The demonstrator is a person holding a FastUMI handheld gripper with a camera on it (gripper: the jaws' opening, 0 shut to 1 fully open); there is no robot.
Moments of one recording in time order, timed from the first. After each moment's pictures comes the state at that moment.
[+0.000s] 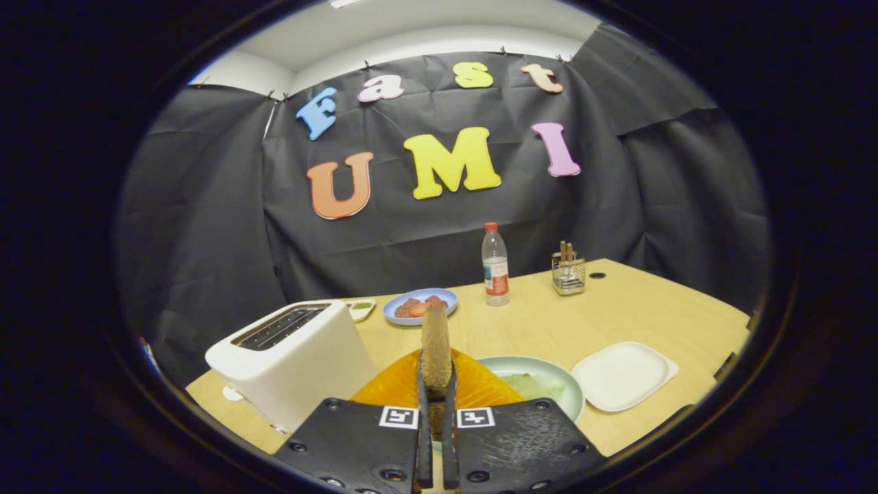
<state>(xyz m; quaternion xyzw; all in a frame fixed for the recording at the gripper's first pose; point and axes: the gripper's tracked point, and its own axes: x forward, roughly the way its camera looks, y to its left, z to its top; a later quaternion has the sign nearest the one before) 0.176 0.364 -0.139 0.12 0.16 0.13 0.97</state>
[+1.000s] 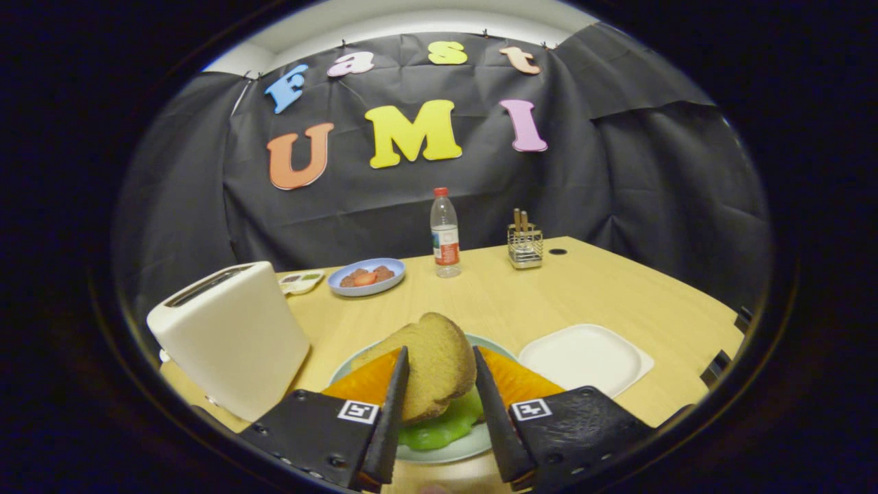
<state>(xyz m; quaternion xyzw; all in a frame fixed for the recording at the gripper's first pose) 0.198 0.290 -0.196 0.08 0.21 0.05 0.97</state>
